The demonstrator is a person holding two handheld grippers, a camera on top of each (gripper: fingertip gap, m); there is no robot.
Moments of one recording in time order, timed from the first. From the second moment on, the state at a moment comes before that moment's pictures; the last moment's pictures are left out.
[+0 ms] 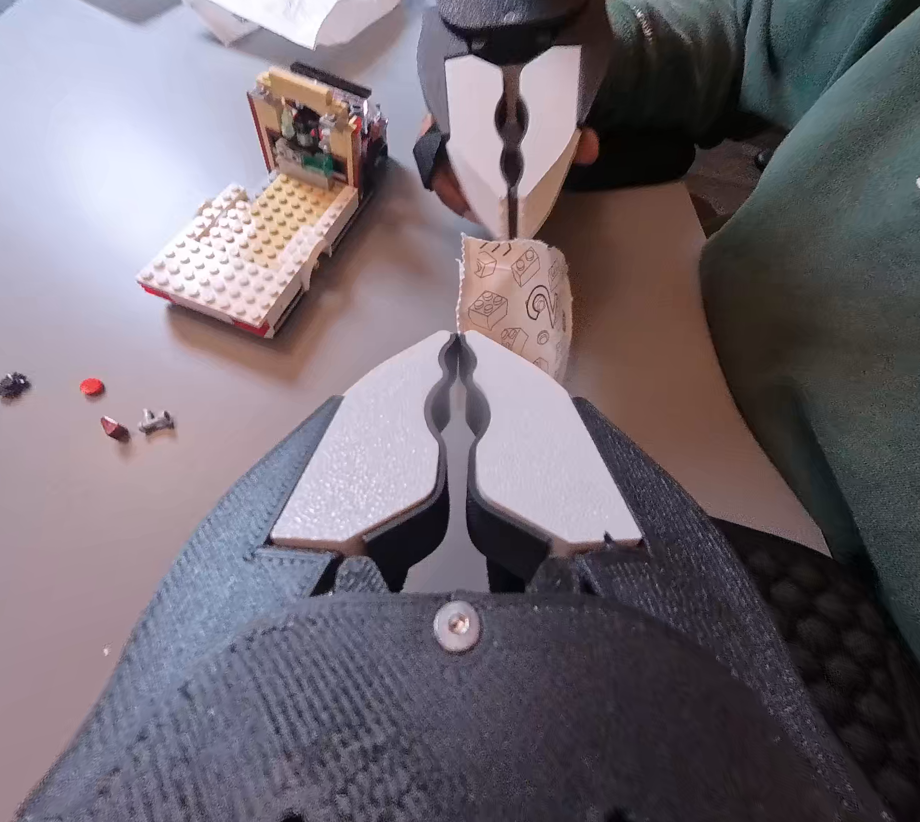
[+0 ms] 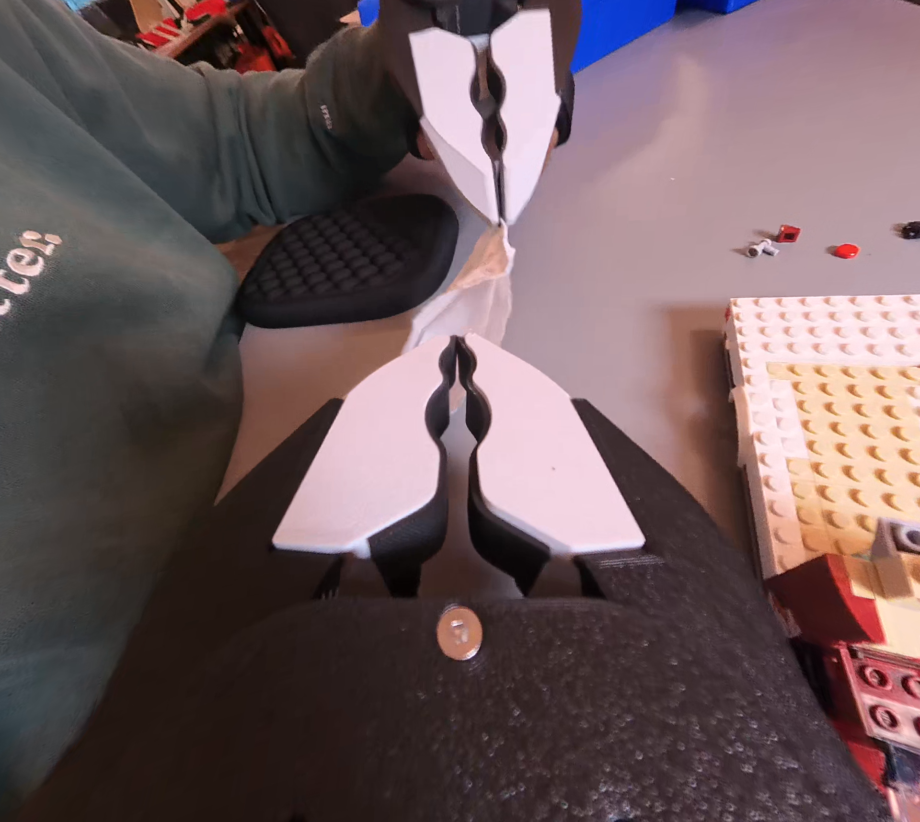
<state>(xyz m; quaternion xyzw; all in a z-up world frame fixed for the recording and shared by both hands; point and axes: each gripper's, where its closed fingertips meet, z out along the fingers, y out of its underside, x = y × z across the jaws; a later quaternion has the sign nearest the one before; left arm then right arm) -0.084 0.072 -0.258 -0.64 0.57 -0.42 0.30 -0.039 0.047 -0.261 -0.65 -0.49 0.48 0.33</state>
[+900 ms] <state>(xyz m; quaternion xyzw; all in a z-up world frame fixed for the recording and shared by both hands) -0.072 0.067 -0.212 -0.56 0.54 -0.47 0.41 -0.001 0.061 -0.268 -0.66 -0.56 0.36 0.35</state>
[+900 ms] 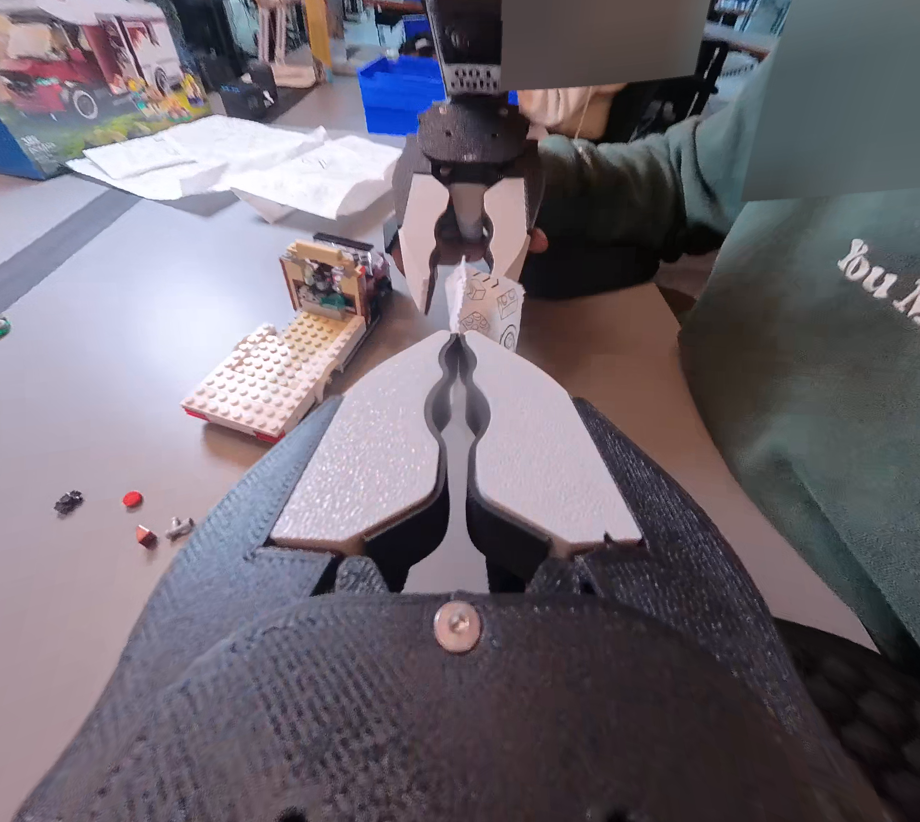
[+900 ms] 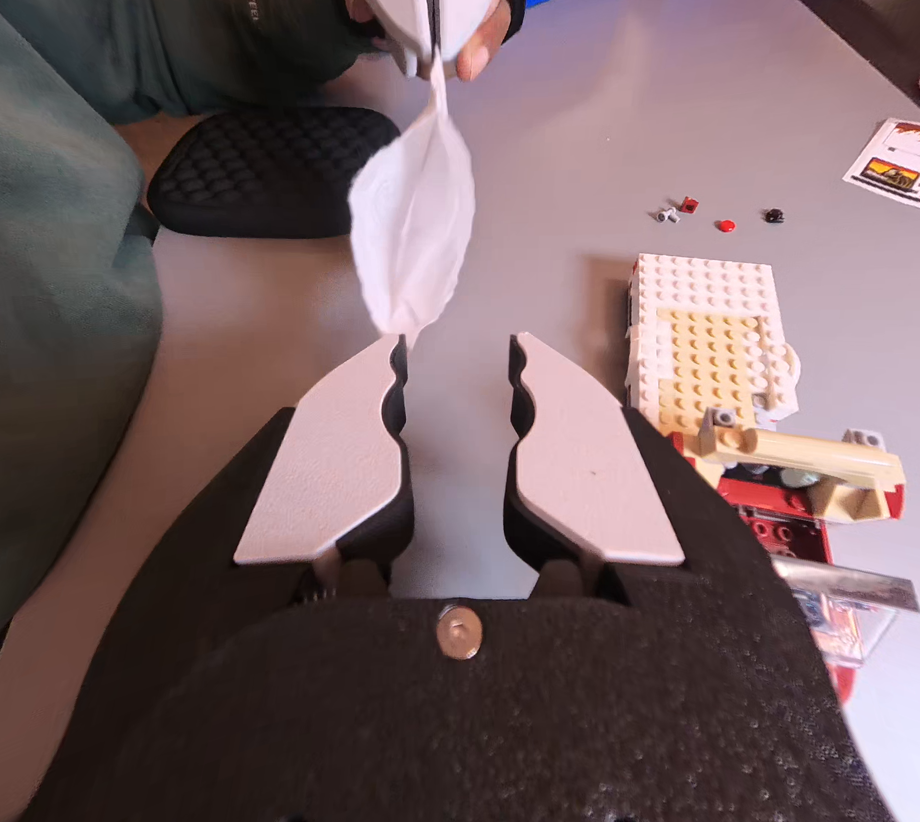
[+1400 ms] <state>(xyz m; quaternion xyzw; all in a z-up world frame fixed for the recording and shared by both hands) -0.078 0.079 -0.195 -0.55 0.49 -0.49 0.46 -0.016 0.029 -0.245 -0.60 -0.54 0.50 0.31</state>
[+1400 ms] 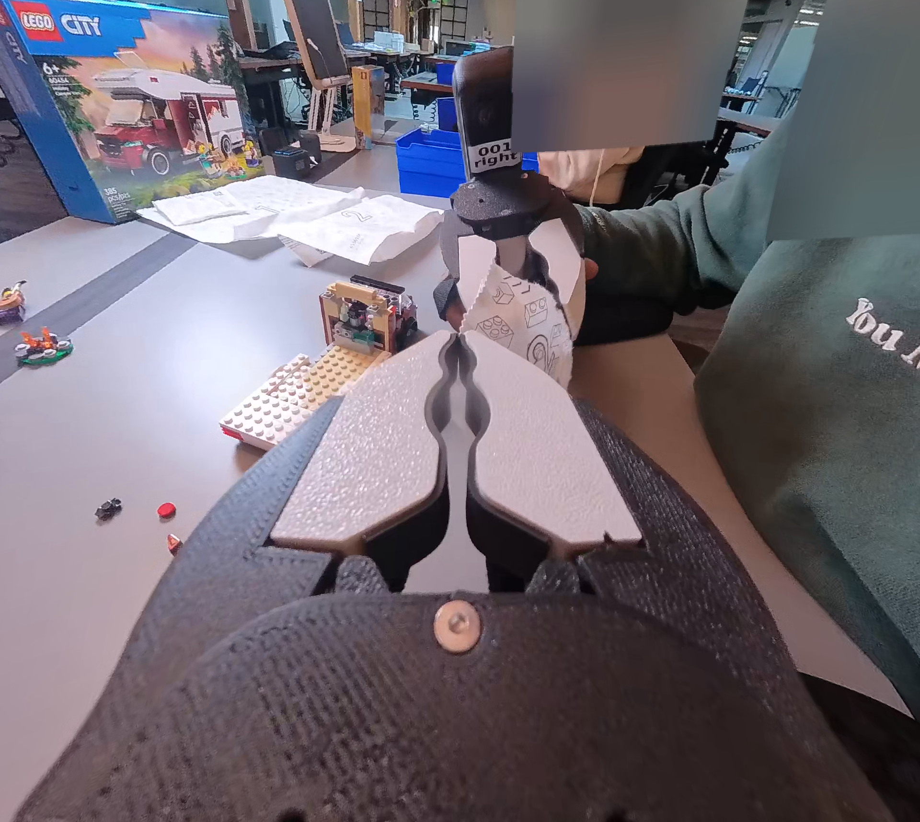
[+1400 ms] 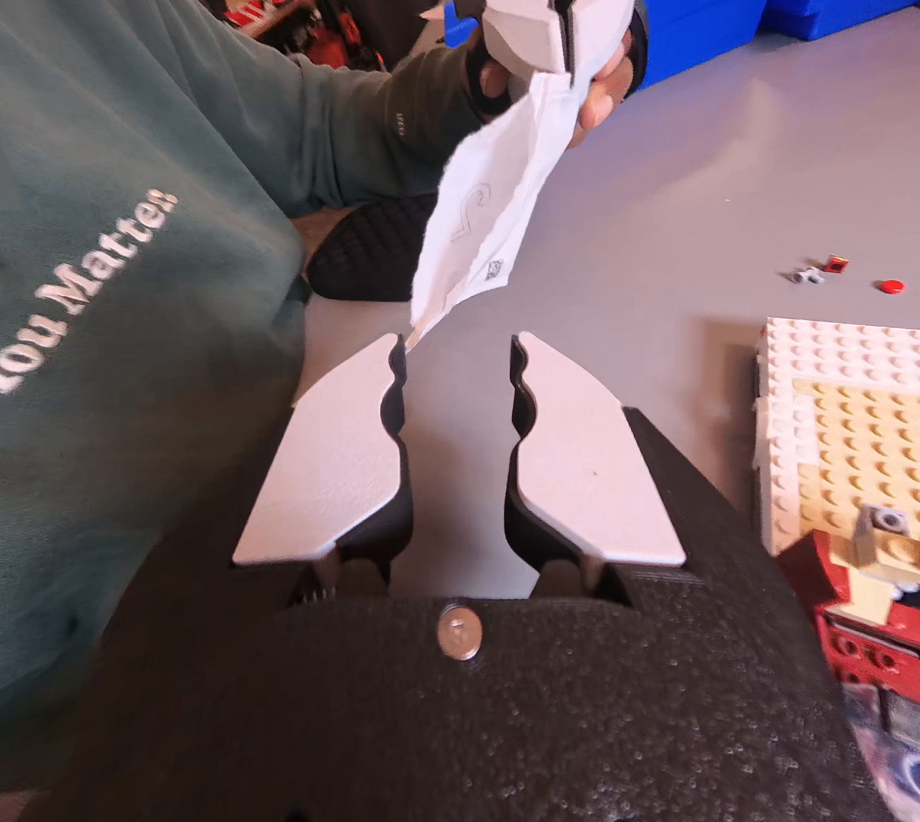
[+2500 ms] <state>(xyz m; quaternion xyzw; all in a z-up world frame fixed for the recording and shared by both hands) -0.082 0.080 -0.254 -0.62 0.58 -0.36 0.38 -0.008 0.068 -0.260 -0.64 -0.71 0.25 0.13</state>
